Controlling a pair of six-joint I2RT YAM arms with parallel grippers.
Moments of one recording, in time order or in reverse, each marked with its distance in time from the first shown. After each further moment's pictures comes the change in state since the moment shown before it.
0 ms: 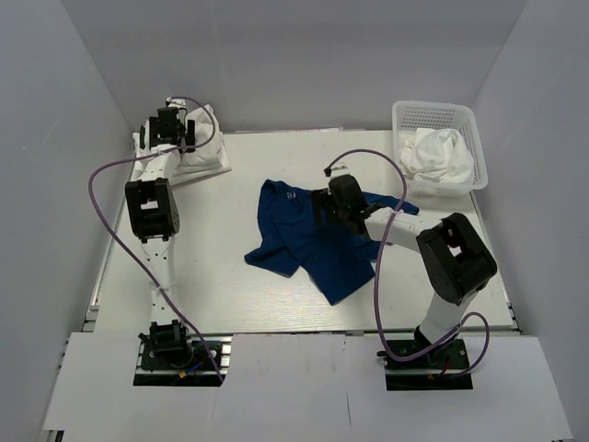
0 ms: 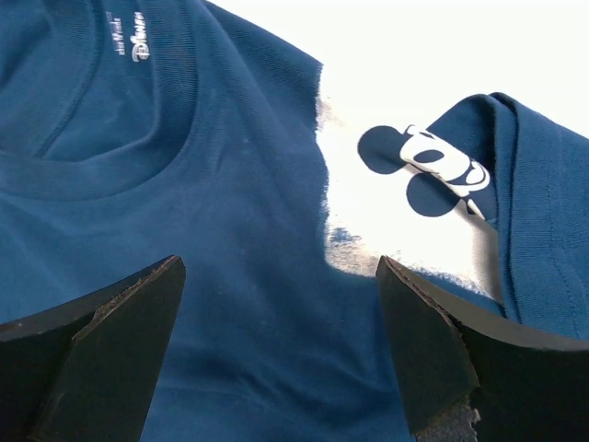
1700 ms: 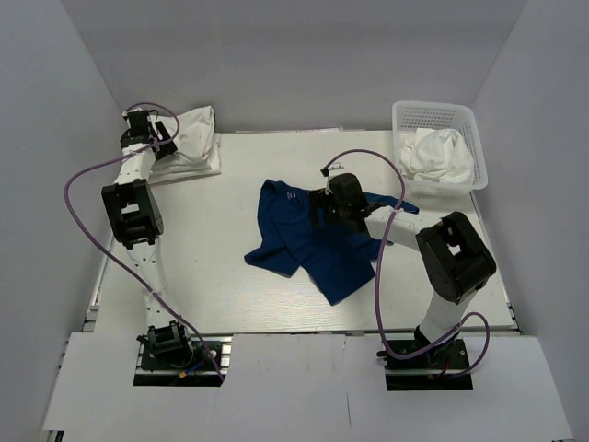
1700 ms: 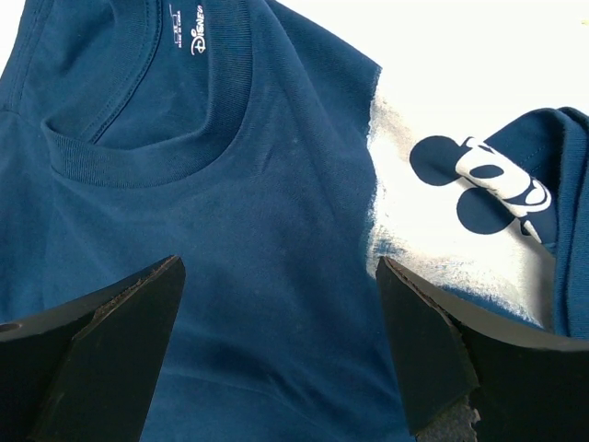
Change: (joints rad) left arm 0.118 -0.131 -0.118 -0.186 0.114 -0.488; right arm -0.013 0.014 0.011 0.012 -0.126 -0.001
